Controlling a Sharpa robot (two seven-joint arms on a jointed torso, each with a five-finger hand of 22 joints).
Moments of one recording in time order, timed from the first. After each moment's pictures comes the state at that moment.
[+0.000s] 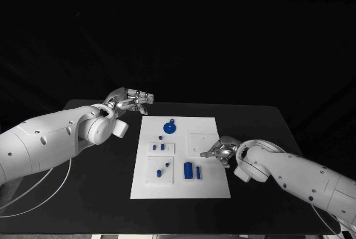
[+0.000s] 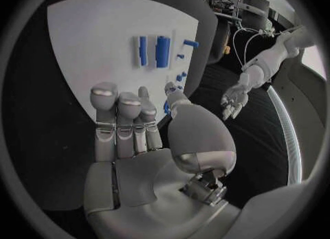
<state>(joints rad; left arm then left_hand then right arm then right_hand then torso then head) 1.27 -0.71 -0.12 1.18 -0.22 -0.15 0.27 1.37 0.02 0.06 0.00 0.23 1.03 0.13 0.08 0.07 1.17 0.08 0.11 0.06 1.20 0.00 0.87 0.28 0.07 1.21 -0.02 0.06 1.21 0.75 -0.74 0.34 1.38 -1.13 -0.11 -0.38 1.08 0.00 0.07 -0.04 0.14 1.13 0.08 0.06 0.13 1.30 -0.02 1.05 1.21 1.44 -0.08 0.94 0.98 0.08 1.47 -0.11 0.67 1.29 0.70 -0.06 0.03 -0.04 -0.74</state>
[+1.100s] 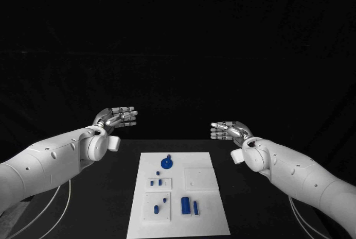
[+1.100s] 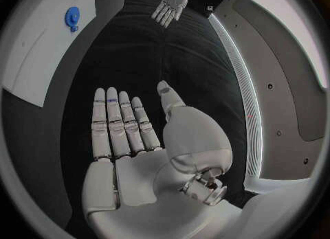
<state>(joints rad) 1.25 -0.59 -0.12 0.86 -0.02 -0.17 0.36 1.29 0.01 0.00 -0.05 0.11 0.67 0.10 0.05 0.05 0.76 0.10 0.05 0.05 0.75 0.12 0.05 0.05 0.12 0.75 0.18 0.06 0.06 0.95 -0.51 0.35 0.77 -0.49 -0.06 0.25 1.07 0.08 0.01 -0.15 0.21 0.76 0.11 0.05 0.05 0.93 0.12 0.05 0.05 1.00 0.11 0.05 0.05 0.17 0.79 0.18 0.06 0.05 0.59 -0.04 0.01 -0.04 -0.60</state>
